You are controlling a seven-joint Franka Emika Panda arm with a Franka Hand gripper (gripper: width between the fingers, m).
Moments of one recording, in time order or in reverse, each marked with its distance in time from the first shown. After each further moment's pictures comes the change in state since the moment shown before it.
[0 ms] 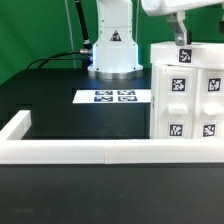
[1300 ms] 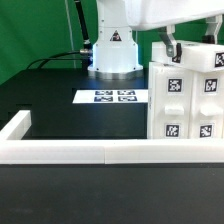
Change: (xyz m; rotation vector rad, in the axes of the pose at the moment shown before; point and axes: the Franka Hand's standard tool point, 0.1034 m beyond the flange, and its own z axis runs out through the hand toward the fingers) arm -0.014 0.011 0.011 -0.009 0.008 0.277
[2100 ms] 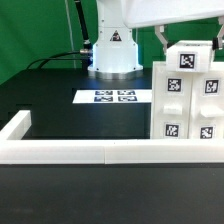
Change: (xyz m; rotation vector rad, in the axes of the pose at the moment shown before) arm 0.003 -0.002 0.001 0.004 0.043 0.822
